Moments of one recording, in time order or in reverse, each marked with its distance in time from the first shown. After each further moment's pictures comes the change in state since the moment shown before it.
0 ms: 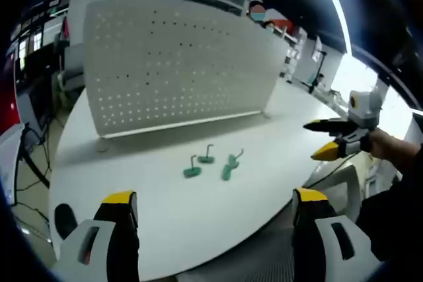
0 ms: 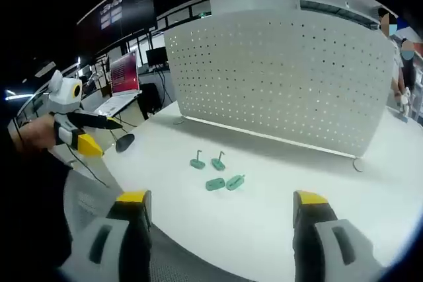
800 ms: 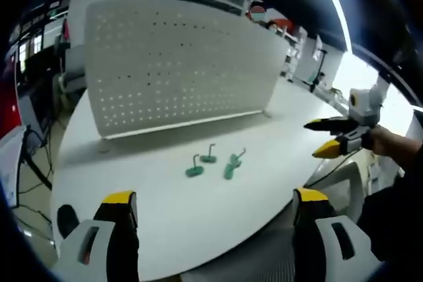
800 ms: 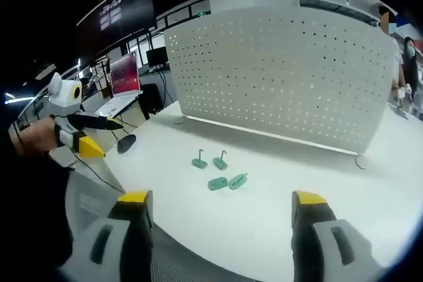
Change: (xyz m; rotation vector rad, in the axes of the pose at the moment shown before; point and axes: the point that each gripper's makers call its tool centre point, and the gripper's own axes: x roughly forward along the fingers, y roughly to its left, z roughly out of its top) left arm -0.001 0.001 -0.004 0.023 0.004 0.013; right arm 0.002 0.003 -0.001 0.025 -0.003 0.015
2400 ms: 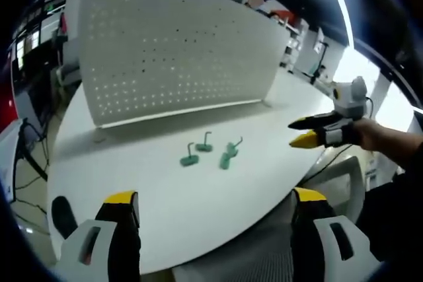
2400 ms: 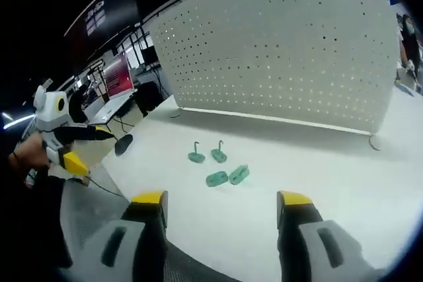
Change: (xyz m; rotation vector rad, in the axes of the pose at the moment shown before) left arm 0.009 -0.009 -0.013 -0.016 0.067 -0.004; right arm 0.047 -0.016 -0.017 0.117 0.066 0.047
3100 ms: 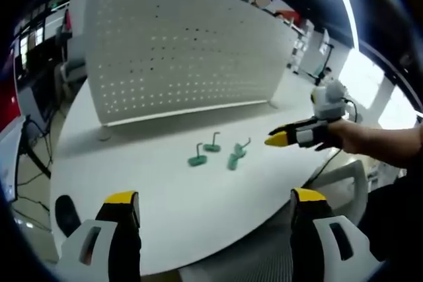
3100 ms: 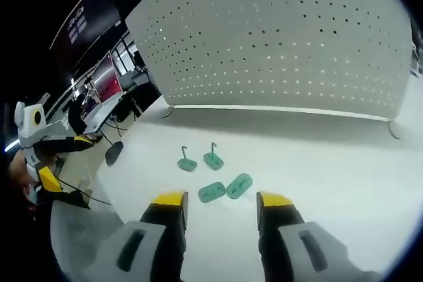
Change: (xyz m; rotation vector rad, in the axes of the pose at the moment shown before) left arm 0.001 0.017 0.003 -0.024 0.009 0.025; right arm 0.066 -0.011 -0.004 0.117 0.053 0.027
